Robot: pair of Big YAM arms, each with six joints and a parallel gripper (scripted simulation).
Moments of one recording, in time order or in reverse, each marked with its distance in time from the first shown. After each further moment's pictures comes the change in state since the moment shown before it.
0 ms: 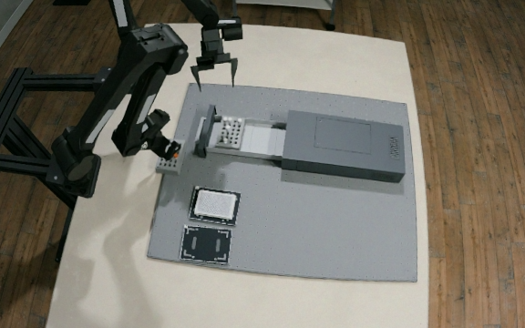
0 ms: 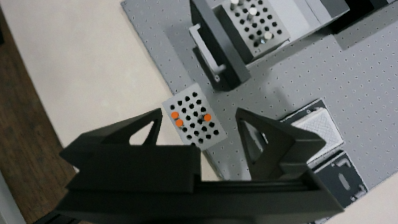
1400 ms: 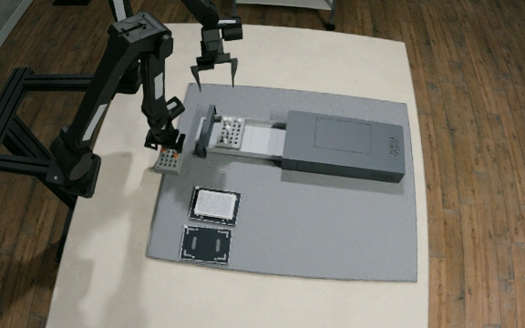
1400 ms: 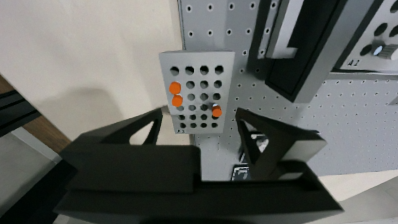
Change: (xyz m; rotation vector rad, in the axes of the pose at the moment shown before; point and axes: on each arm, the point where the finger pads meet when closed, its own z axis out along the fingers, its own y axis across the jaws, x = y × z) left arm 0.000 0.000 0.000 0.000 0.000 0.001; right arm 0.041 0.010 0.042 -0.126 0.617 -0.486
